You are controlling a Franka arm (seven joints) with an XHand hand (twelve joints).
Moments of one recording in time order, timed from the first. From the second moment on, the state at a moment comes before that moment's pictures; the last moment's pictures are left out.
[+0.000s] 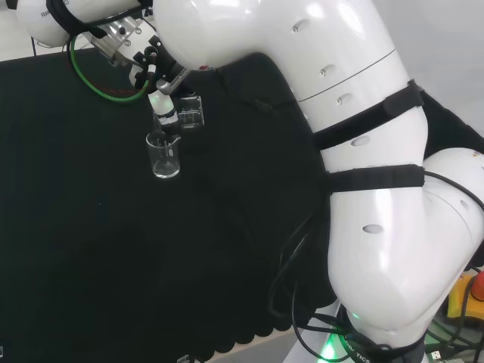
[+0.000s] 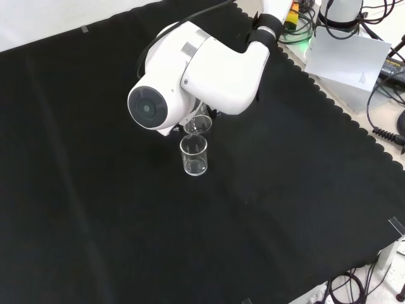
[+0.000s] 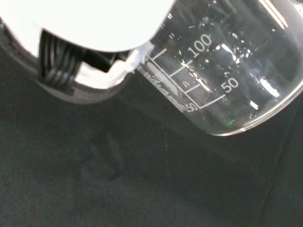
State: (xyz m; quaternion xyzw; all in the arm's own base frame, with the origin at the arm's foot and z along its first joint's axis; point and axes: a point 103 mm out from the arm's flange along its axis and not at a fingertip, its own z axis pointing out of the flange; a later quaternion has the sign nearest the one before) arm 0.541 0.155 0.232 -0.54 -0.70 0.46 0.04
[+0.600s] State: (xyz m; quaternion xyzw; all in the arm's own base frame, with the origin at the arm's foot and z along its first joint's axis) arm 0.541 0.156 0.233 -0.55 -0.70 0.46 0.04
